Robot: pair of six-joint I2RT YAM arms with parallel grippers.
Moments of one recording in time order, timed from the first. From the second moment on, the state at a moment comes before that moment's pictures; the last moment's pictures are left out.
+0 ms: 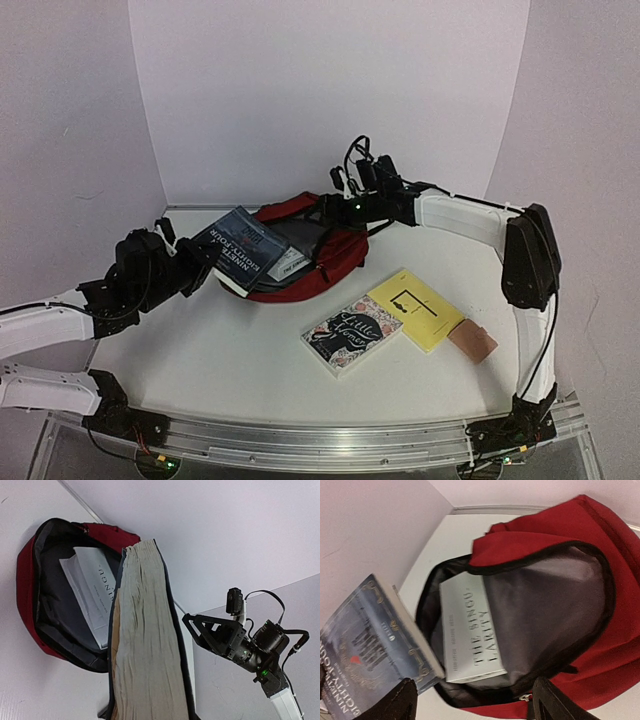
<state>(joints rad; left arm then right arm) -0.74 0.95 0.57 0.17 -0.25 -1.16 0.65 2.10 1.82 -0.30 -0.35 0.45</state>
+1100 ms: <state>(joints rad) -0.46 1.21 0.56 0.26 0.19 -1.39 0.57 2.48 2.26 -0.35 -0.65 0.60</state>
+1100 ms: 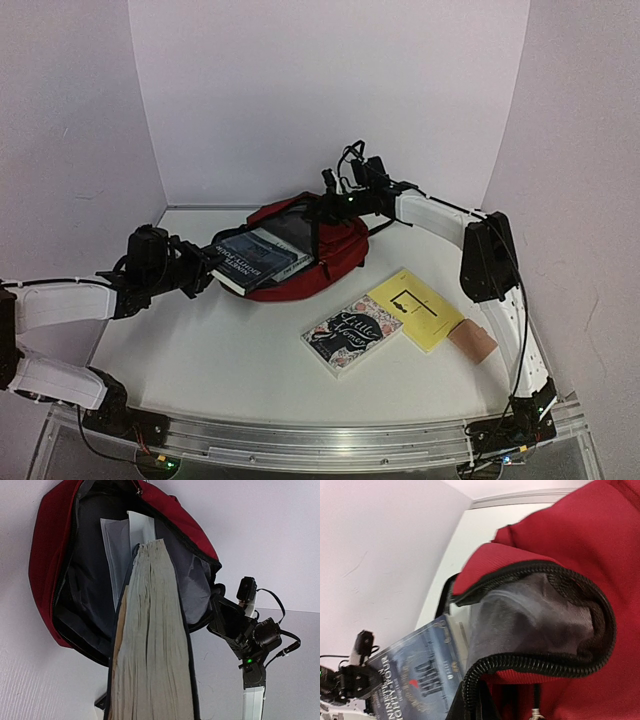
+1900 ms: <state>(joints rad) -0.40 1.64 0.82 0.42 0.37 -1.39 0.60 2.40 2.23 -0.31 -0.87 0.59</state>
